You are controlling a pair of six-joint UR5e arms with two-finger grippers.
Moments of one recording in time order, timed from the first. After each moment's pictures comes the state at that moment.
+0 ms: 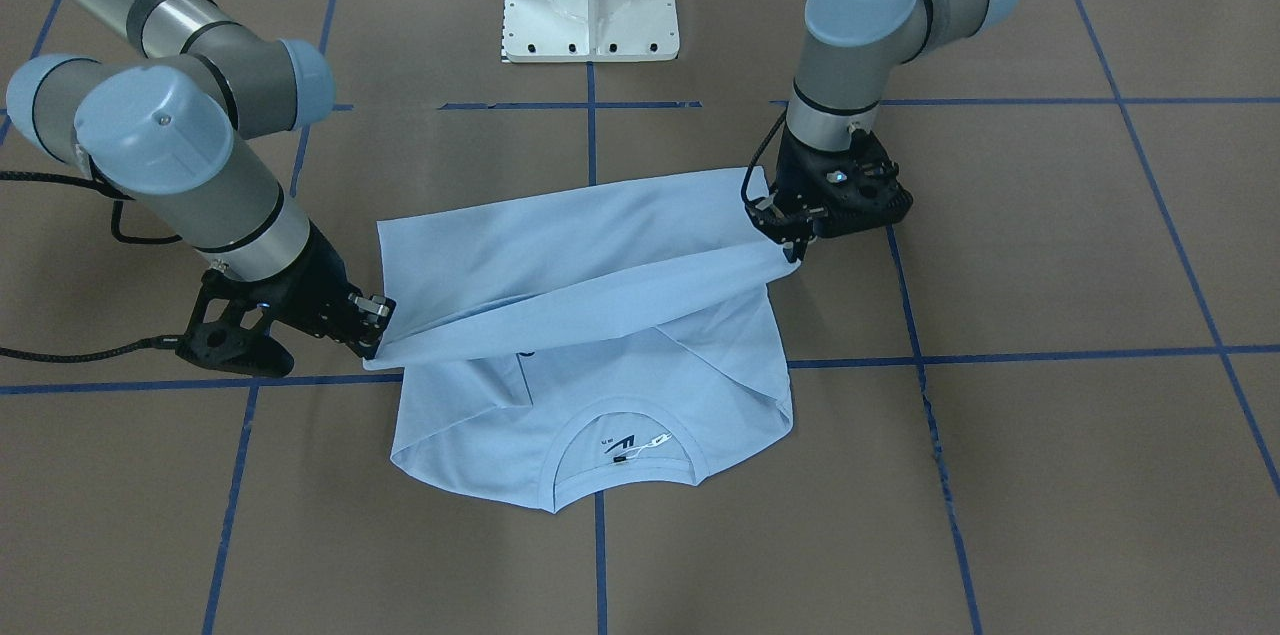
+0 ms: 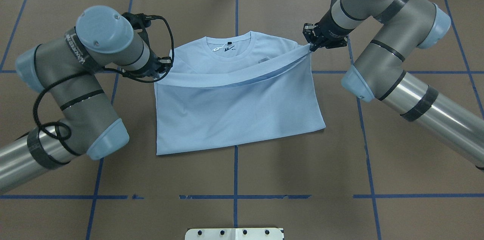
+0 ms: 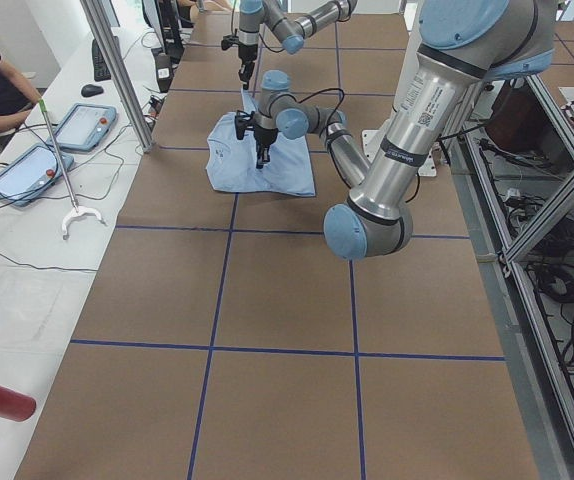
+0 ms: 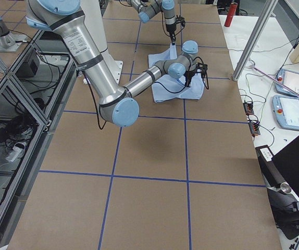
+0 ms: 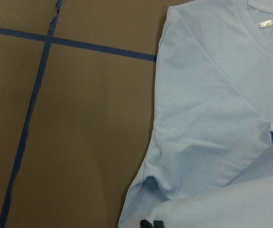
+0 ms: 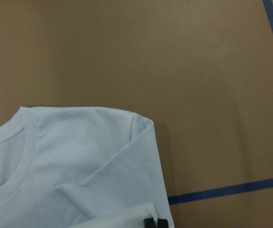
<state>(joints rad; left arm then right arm) -0.72 -2.13 -1.74 -1.61 -1.82 -1.29 0.88 -0.97 1.49 -1.28 2.10 1.23</state>
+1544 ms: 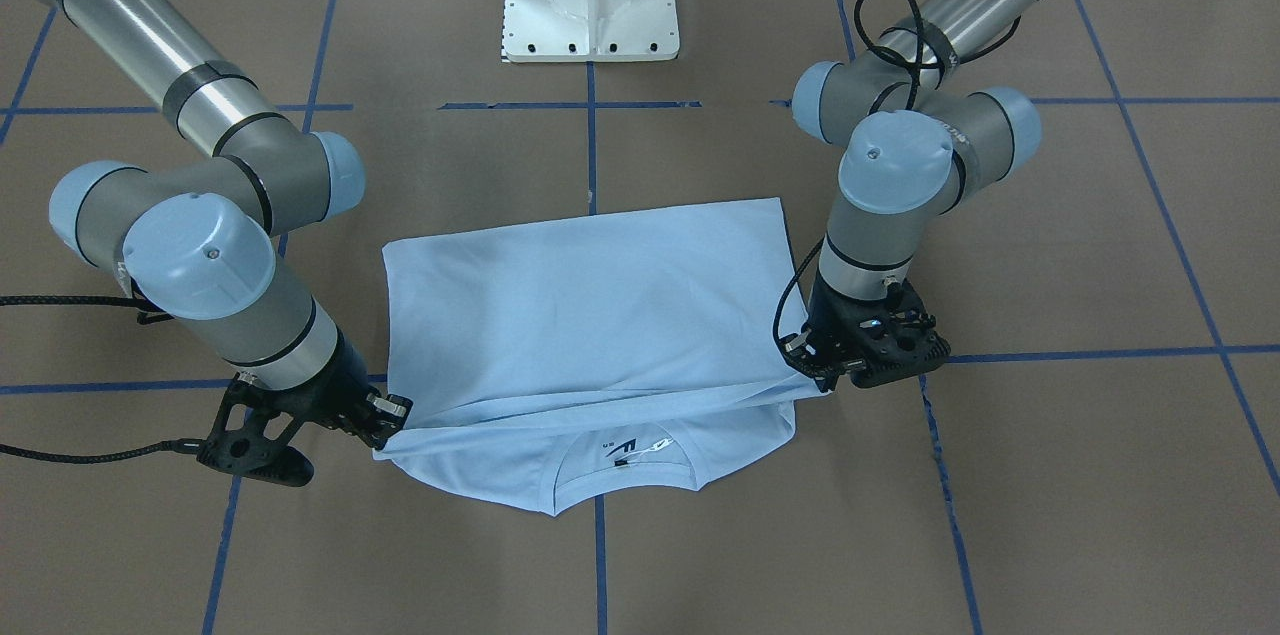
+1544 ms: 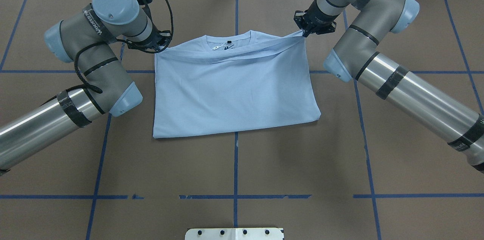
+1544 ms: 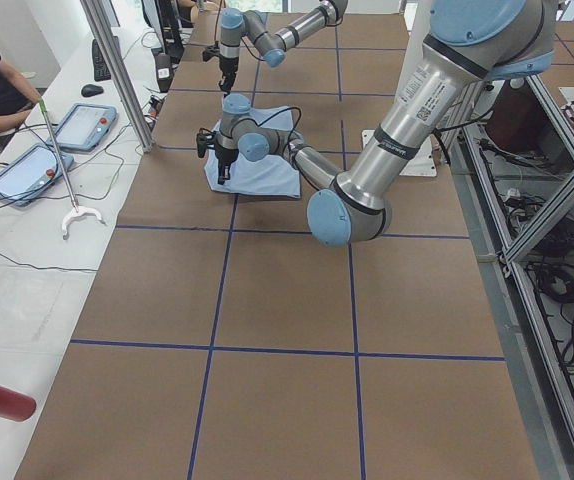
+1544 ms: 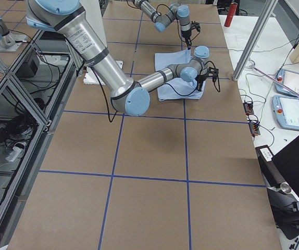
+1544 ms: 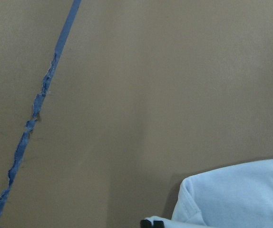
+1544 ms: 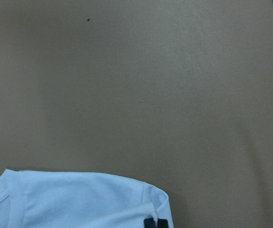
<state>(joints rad) -0.79 -2.23 -1.40 -1.85 -1.82 -1.24 0.89 -0.84 1.23 -1.18 2.05 1.23</state>
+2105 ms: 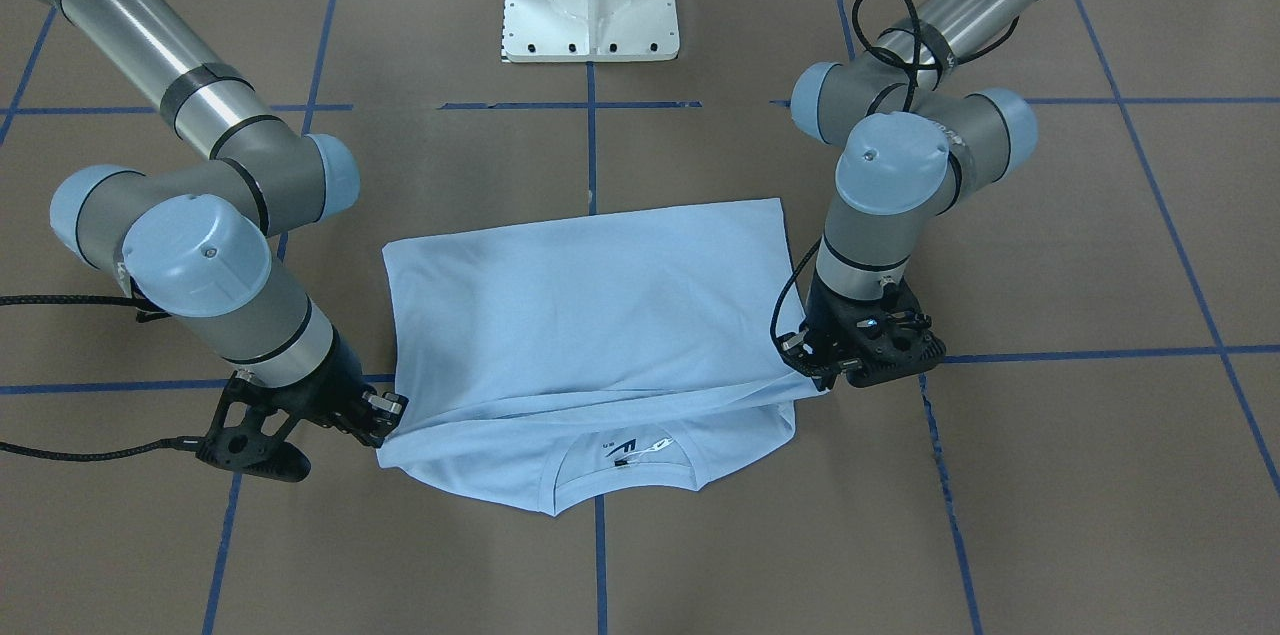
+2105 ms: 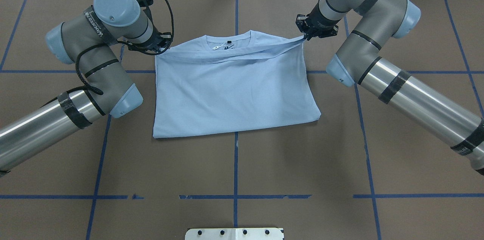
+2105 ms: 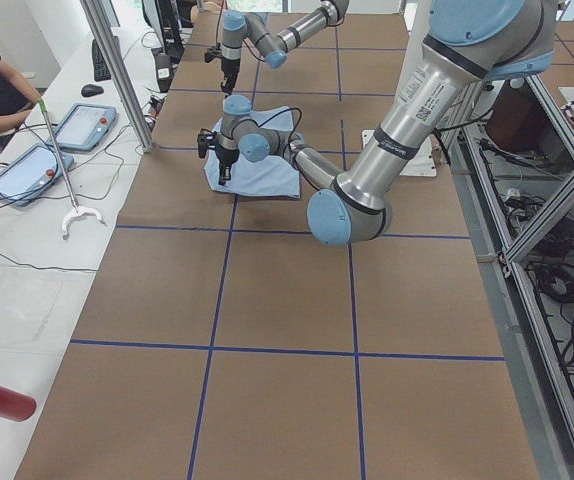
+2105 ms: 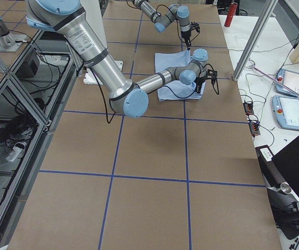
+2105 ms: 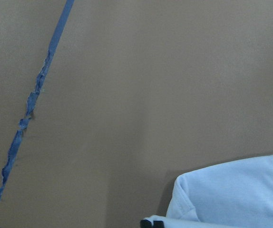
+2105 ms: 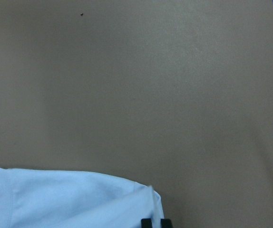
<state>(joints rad) -0.79 -2.23 -1.40 -1.86 -1.82 -1.24 0.88 -0.87 1.23 -1.12 2.03 1.23</state>
